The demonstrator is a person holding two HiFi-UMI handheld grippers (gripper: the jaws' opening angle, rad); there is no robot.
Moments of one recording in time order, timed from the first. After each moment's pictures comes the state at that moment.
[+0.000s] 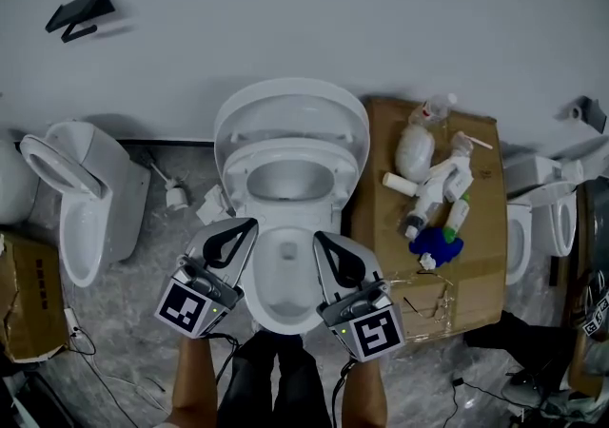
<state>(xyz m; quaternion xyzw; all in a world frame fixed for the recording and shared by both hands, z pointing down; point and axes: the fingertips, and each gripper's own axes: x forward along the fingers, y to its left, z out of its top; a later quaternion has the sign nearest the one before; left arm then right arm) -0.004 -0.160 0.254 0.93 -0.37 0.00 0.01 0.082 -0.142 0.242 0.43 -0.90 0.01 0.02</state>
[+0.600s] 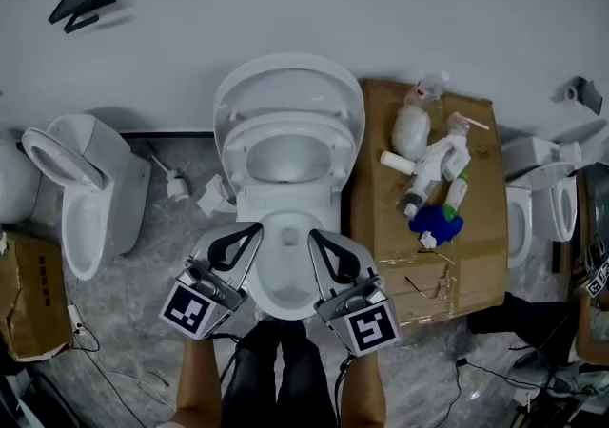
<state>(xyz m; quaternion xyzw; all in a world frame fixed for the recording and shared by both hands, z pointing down) 0.004 -0.106 0.256 0.94 -0.35 0.00 0.02 0.075 -0.092 0.257 0.43 -0.90 0.03 0.04</state>
